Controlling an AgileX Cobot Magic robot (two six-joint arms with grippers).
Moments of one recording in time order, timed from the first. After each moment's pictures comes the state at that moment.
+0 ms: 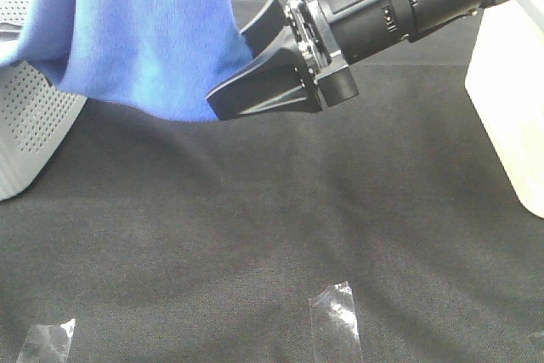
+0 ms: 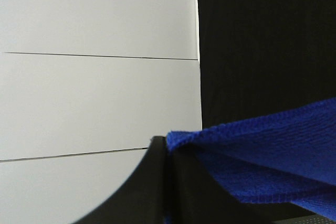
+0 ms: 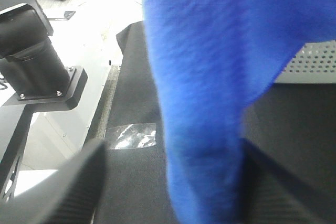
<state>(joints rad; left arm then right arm) -0.89 1.39 -1.79 0.53 0.85 0.95 0.40 1.72 -1.16 1.24 1.05 -1.68</state>
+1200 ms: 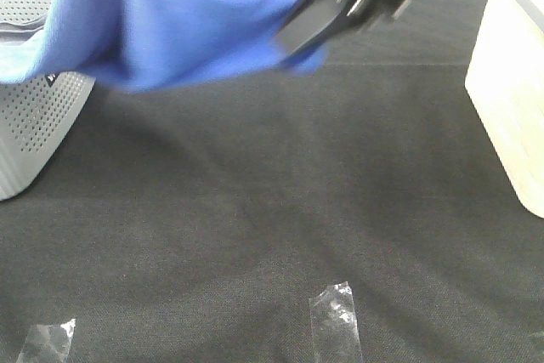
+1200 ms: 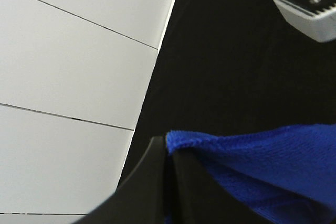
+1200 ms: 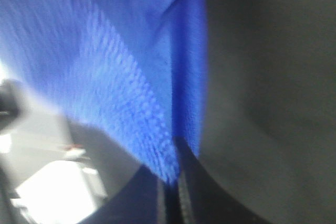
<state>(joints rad) -0.89 1.44 -1.79 0.54 0.91 0.54 0.40 1.61 -1.40 0.62 1.00 -0.63</state>
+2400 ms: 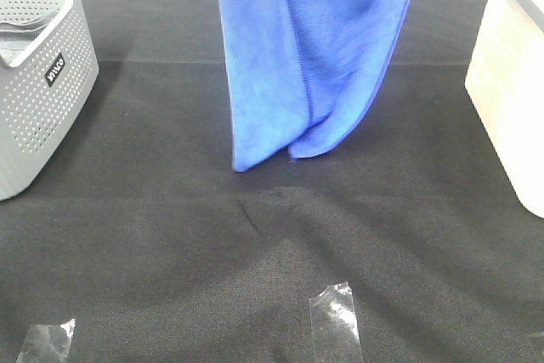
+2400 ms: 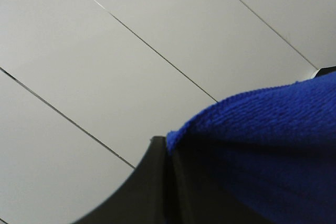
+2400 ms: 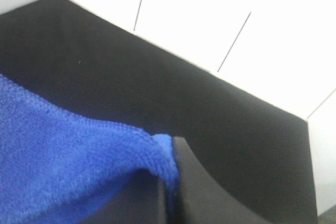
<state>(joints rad) -0.57 1.62 -1.79 0.86 0.16 0.04 0.40 1.59 -1.95 -0.19 0.74 -0.15</state>
